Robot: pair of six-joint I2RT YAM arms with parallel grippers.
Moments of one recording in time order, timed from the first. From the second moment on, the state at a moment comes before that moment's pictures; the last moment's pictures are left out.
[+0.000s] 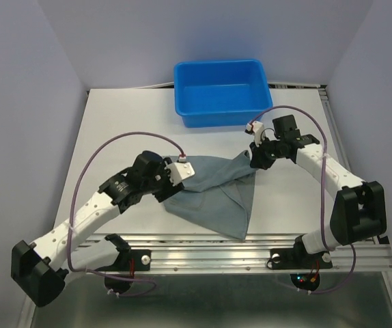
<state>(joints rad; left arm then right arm) -0.68 1.00 0.82 -0.58 0.10 0.48 0.24 1.47 1.08 -0.59 -0.52 -0.44</state>
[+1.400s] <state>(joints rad) -0.47 1.38 0.98 -0.67 0.22 0.88 0.28 1.74 1.38 -0.80 -0.47 -0.81</state>
